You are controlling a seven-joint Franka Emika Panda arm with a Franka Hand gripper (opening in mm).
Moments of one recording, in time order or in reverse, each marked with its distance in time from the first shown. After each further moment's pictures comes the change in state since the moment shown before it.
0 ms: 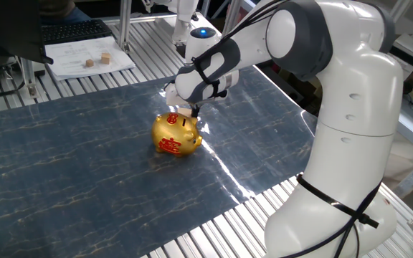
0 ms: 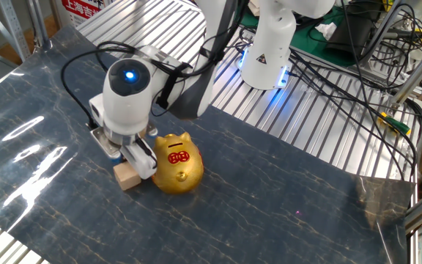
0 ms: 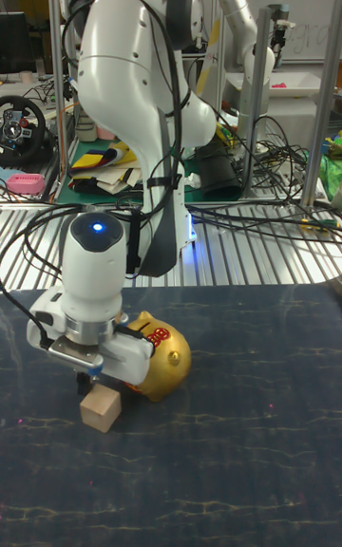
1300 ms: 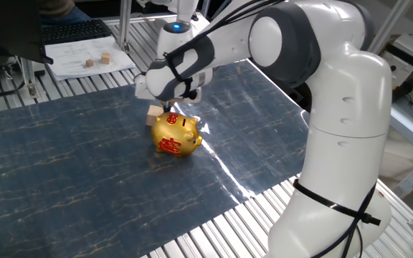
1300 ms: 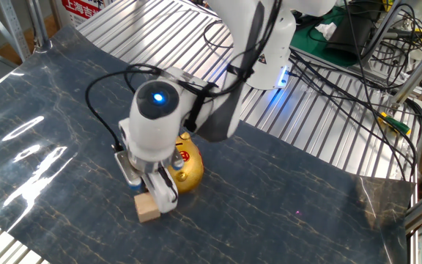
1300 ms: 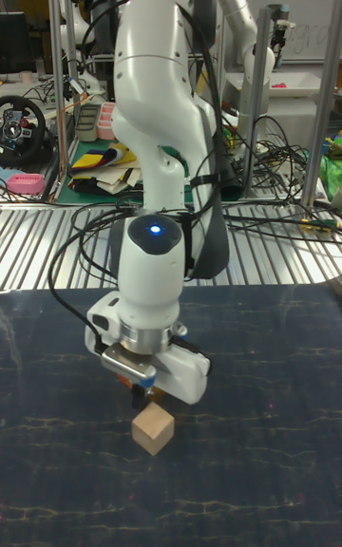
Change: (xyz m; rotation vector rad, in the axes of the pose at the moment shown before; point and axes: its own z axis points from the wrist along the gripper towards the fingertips) arm -0.004 0.097 -0.023 -0.072 -0.007 0.199
